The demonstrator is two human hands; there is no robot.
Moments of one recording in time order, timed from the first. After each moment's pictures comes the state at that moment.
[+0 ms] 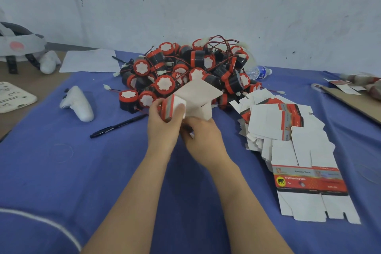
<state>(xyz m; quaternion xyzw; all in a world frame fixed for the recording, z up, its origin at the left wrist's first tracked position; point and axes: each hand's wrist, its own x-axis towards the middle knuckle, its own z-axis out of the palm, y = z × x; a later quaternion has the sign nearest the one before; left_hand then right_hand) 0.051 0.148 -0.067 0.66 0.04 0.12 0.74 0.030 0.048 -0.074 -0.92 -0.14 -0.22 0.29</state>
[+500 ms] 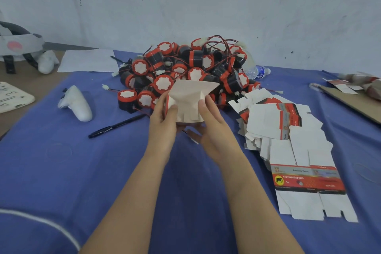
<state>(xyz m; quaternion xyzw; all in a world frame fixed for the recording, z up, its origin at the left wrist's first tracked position) 0.049 0.146 -0.066 0.61 -0.02 0.09 0.79 0.032 0.036 -0.058 -0.60 -0.03 -0.03 0.80</state>
